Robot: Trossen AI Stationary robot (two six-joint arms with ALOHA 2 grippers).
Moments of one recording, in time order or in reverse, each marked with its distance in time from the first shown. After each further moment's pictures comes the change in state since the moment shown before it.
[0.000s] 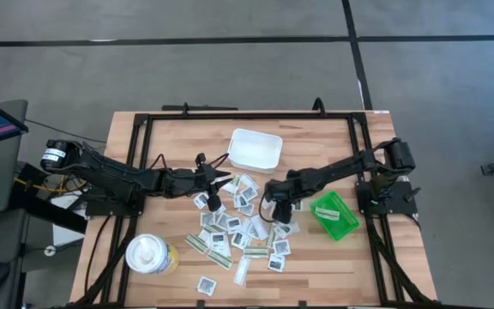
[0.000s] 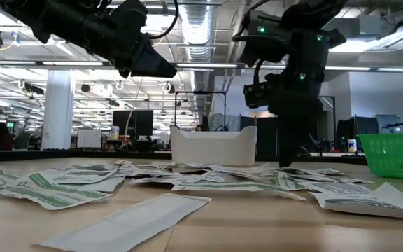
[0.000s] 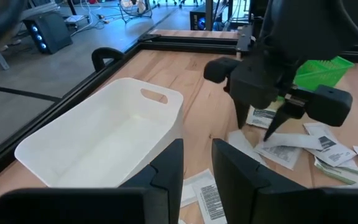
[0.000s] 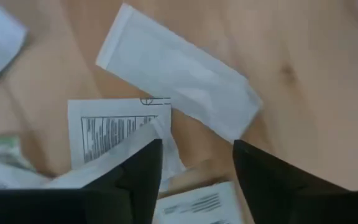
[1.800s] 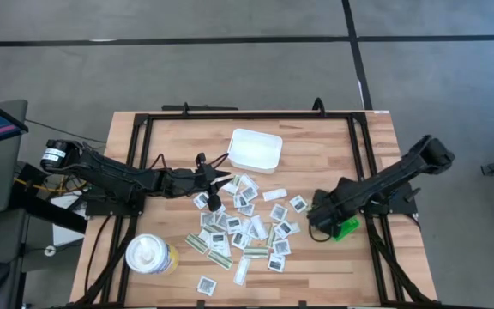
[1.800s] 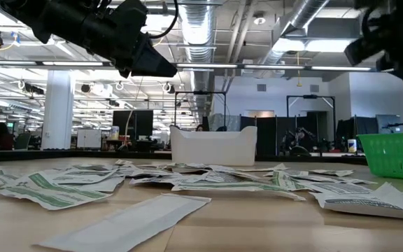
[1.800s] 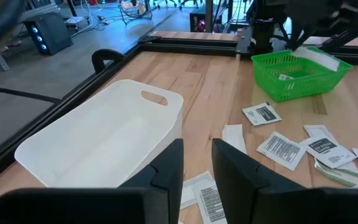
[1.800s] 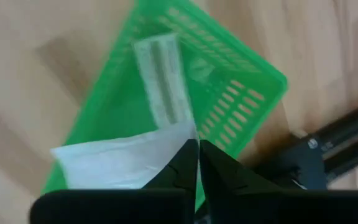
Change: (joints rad) left arm 0.000 0.000 0.000 0.007 0.000 0.001; right arm 0.334 -0.362 -0.065 -0.713 -0.010 0.467
